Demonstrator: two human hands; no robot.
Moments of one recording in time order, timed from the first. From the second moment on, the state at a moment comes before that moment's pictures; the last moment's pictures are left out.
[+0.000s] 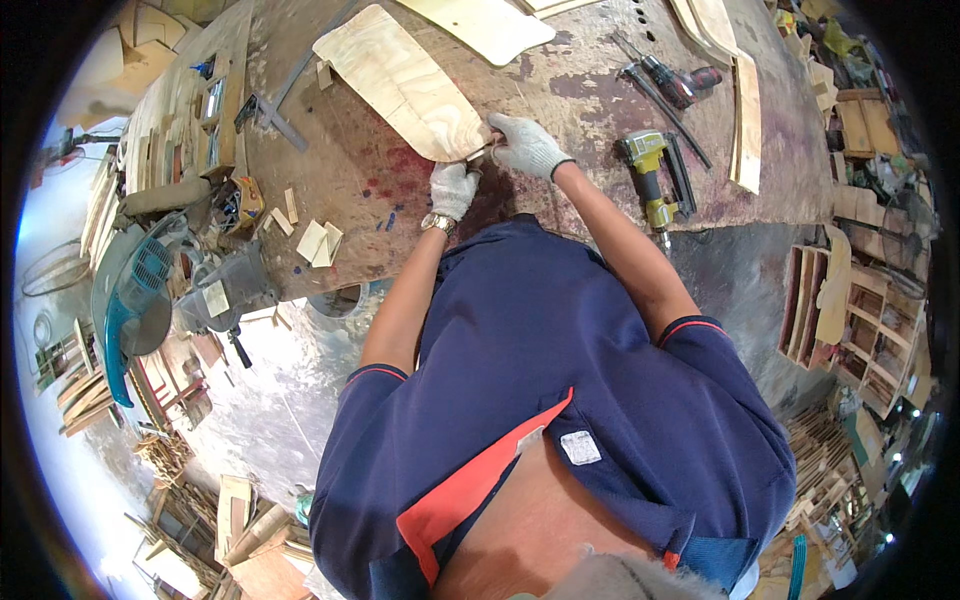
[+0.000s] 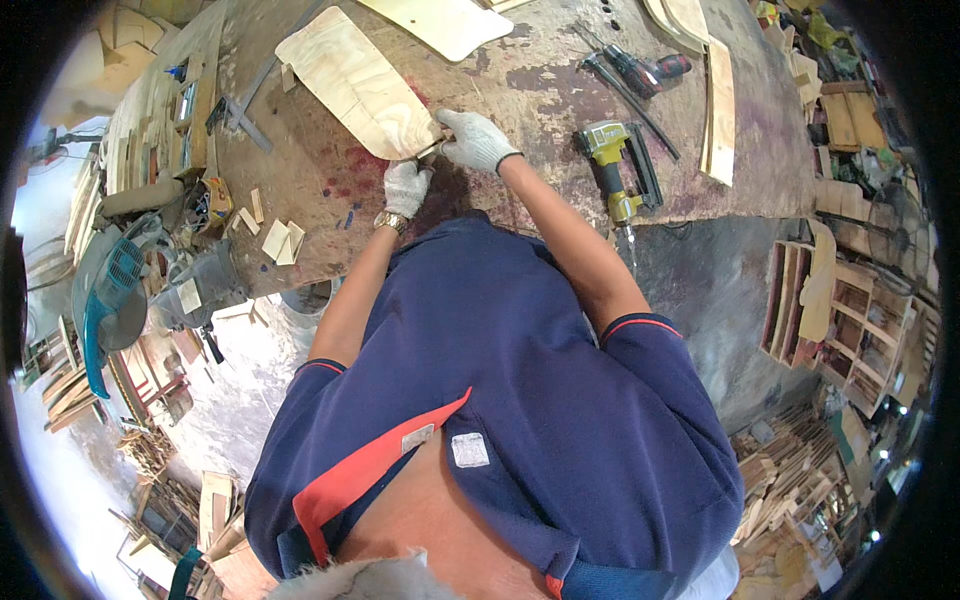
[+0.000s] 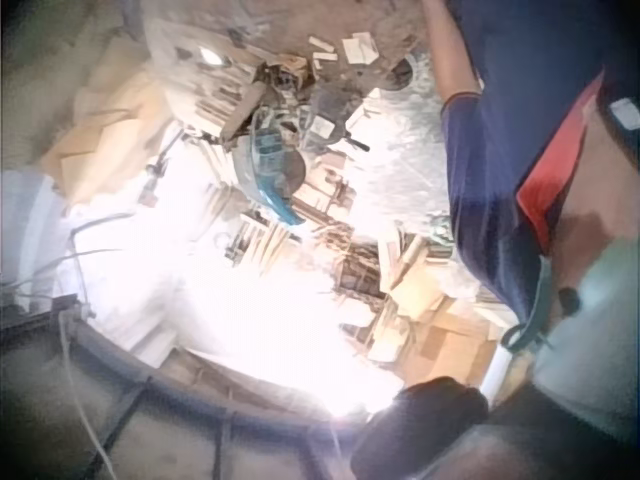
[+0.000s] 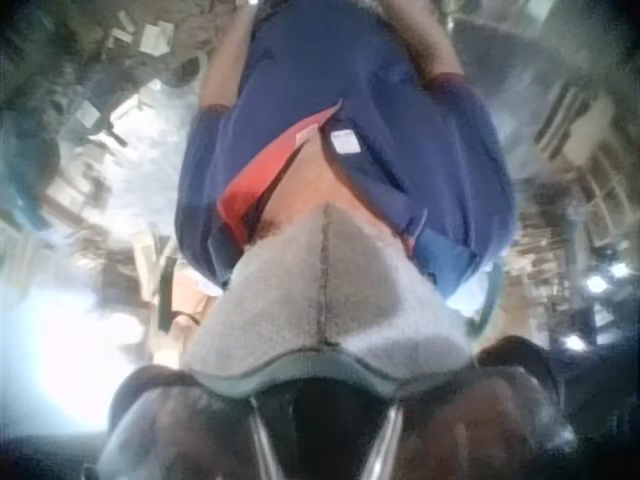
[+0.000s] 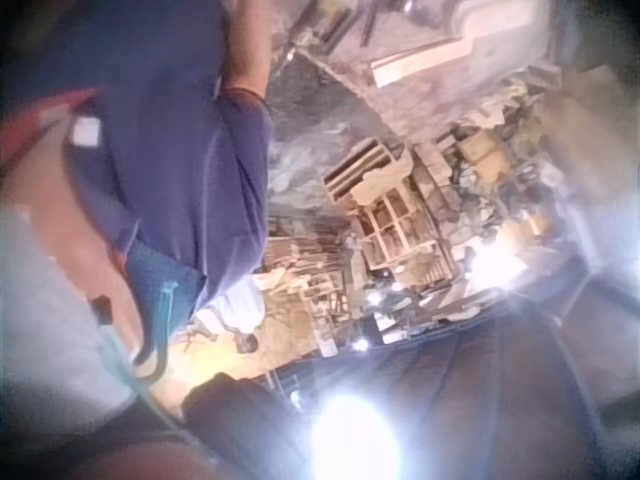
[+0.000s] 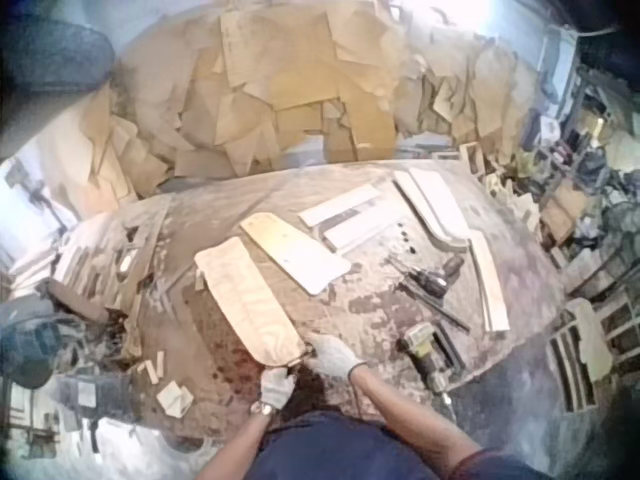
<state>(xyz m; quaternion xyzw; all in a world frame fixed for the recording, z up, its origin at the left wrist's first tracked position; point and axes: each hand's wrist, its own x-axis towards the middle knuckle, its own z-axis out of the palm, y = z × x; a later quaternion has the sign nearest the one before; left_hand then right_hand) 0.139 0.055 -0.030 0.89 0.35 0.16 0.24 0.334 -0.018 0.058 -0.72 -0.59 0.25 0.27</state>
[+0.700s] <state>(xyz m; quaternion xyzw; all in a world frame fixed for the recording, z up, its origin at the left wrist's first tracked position) 0.139 0.074 -0.052 0.84 0.36 0.16 0.37 0.327 -0.018 0.063 -0.73 -0.59 0.25 0.22</state>
